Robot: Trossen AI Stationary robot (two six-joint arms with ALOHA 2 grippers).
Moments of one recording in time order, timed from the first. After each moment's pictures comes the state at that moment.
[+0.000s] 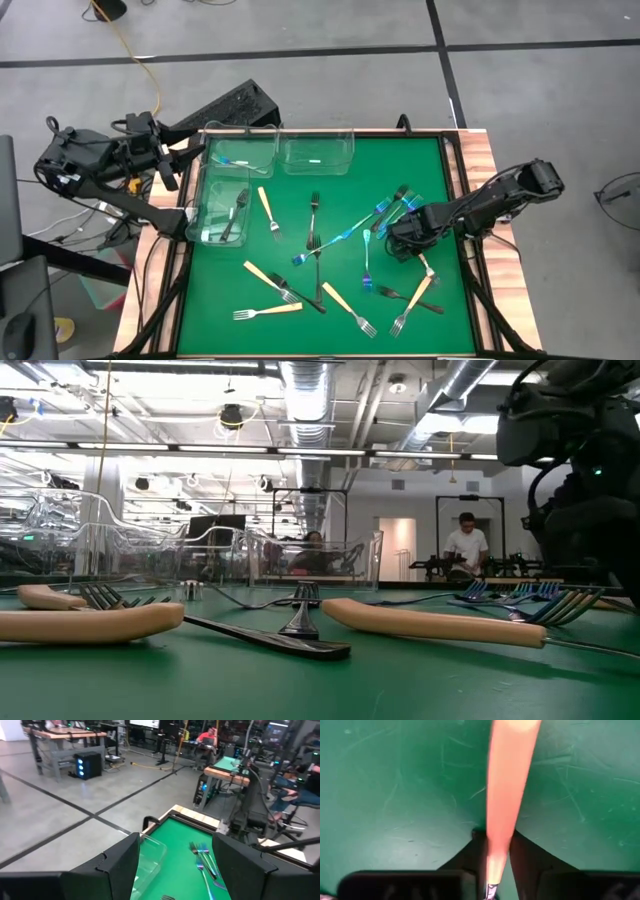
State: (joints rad) left arm -0.28 0.80 1.52 -1.00 -0.79 -0.34; right arm 0.22 1.42 0.61 -0.79 -0.17 1.31
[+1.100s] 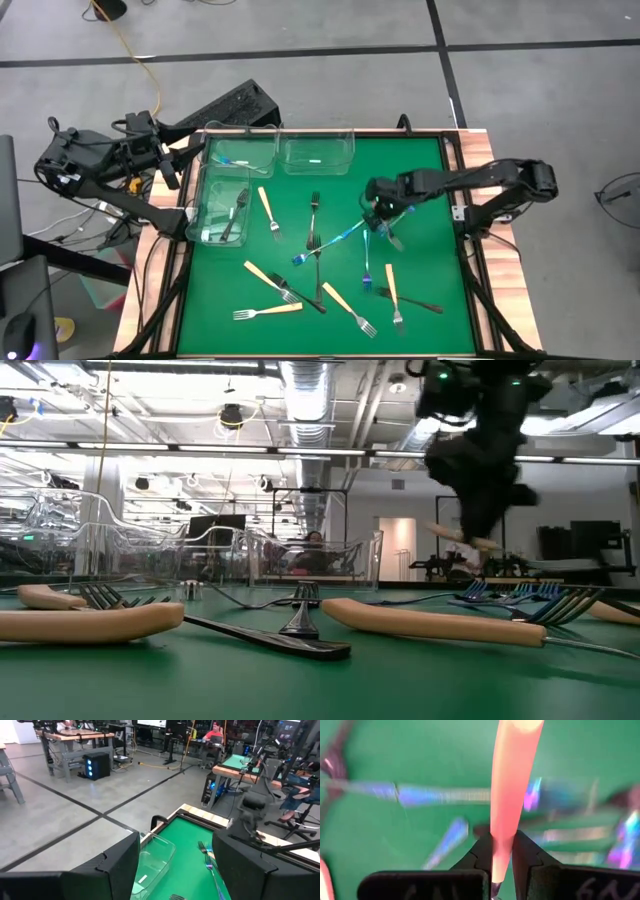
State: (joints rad) left arm -0.28 0.80 1.52 -1.02 -0.82 -0.34; right arm -0.11 1.43 0.95 -0.77 0.03 0.84
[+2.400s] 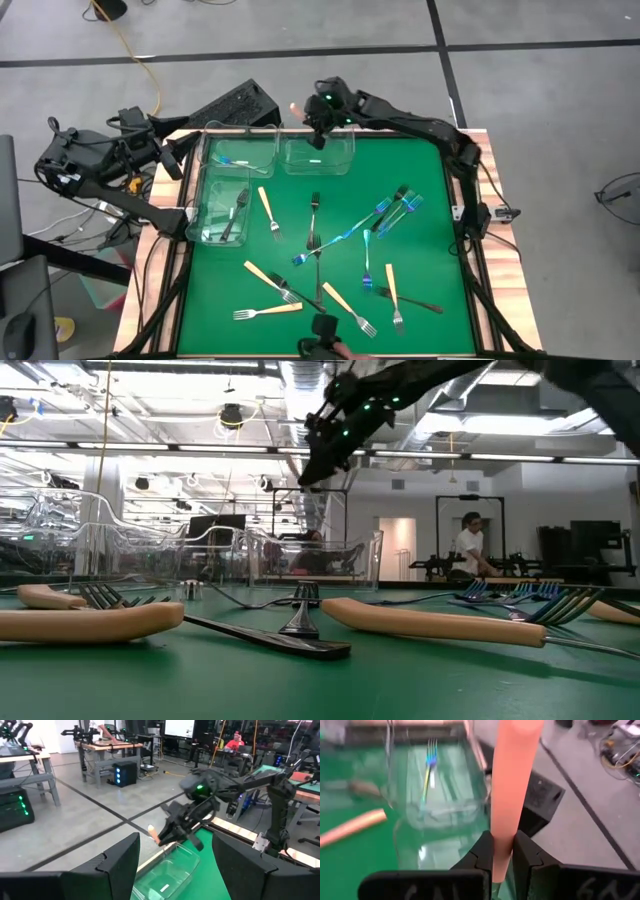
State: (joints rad) left arm -0.28 0.80 1.52 -1.02 -0.98 -0.35; right arm -0.51 2.05 1.92 -0.47 -0.08 -0.28
